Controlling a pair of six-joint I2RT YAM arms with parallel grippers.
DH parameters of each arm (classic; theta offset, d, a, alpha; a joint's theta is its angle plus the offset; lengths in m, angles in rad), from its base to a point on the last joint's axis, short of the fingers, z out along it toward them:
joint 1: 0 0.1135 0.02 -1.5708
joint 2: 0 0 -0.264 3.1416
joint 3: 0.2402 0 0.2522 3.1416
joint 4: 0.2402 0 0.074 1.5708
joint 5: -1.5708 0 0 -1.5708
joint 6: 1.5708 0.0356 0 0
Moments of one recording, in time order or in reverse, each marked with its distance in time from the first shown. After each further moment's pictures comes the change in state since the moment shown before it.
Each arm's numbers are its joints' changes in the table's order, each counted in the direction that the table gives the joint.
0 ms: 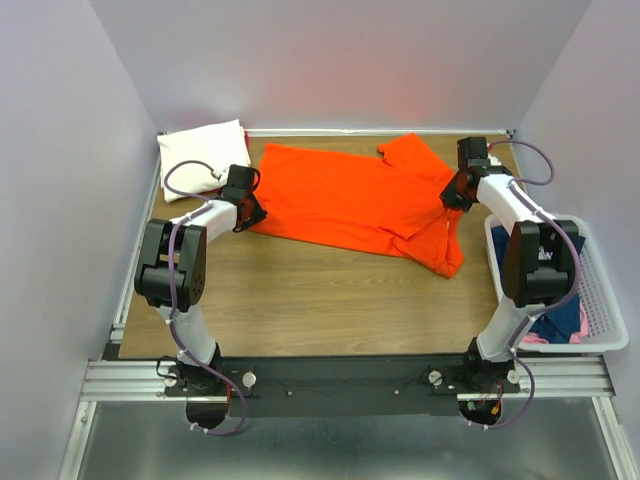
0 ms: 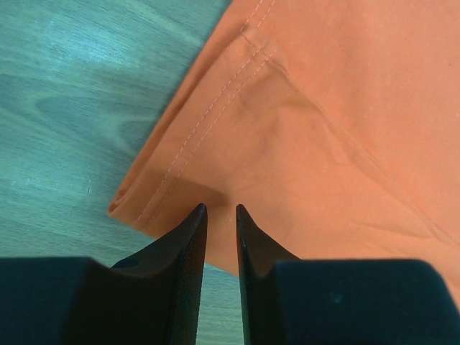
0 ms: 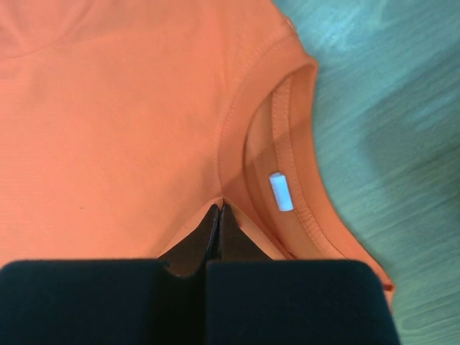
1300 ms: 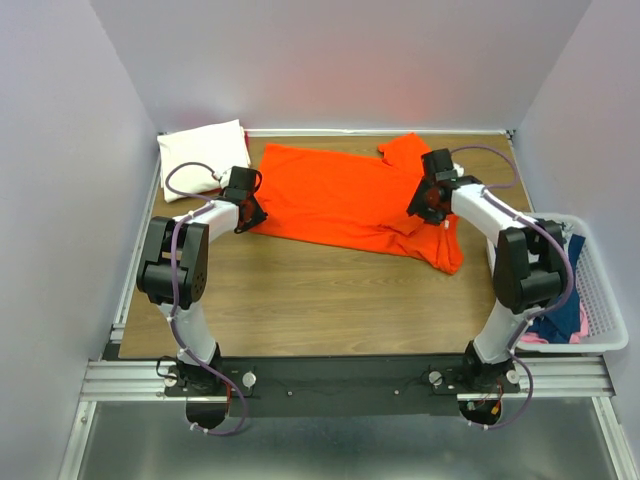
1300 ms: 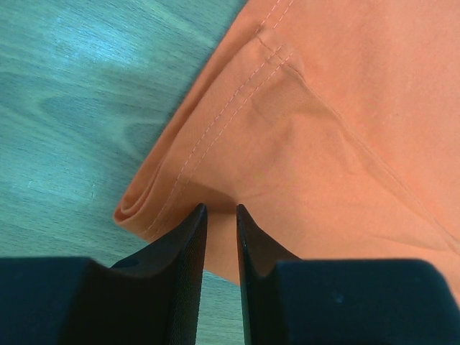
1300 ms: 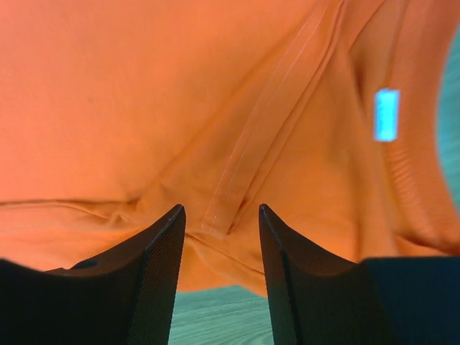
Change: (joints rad) left arm -0.002 0.024 0.000 -0.007 0.031 -0.009; right arm 0.170 -0.023 -0.075 -0.037 0.011 -0.038
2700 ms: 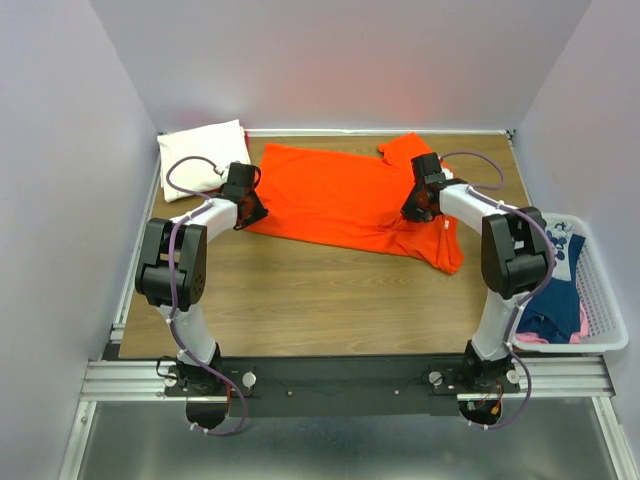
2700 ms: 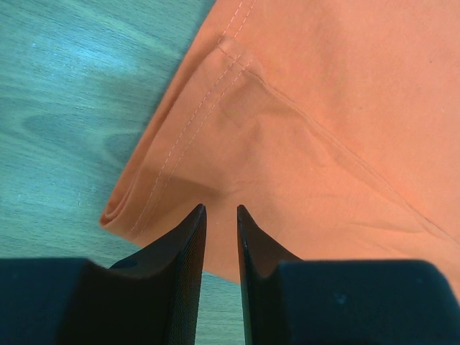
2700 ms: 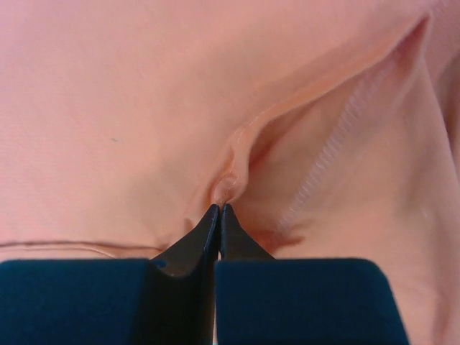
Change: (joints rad) left arm 0.000 -0.017 0.021 0.000 -0.048 0.051; right arm 0.043 0.119 -0.009 -0.121 0.034 0.092
